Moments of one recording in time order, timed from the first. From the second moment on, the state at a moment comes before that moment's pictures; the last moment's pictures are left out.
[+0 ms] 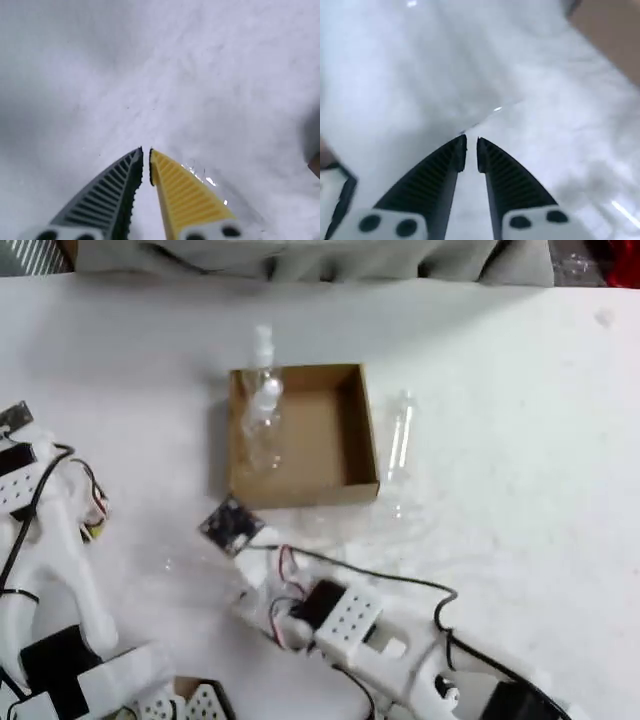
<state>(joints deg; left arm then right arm) -32.7 -11.8 28.9 78.2 14.1 -59.4 -30.2 63.4 34.8 -4.0</state>
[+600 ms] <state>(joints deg) -21.9 -11.8 22.1 101.1 10.9 -51.2 -34.4 63.4 37.5 2.1</state>
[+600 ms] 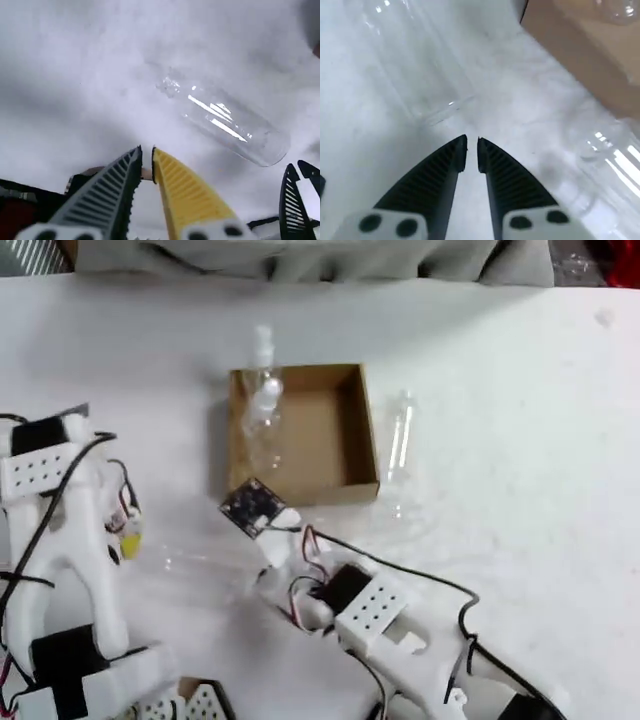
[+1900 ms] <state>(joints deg) -11.9 -17.4 53.1 70.0 19.1 -50.9 -35.1 63.8 37.5 11.4</state>
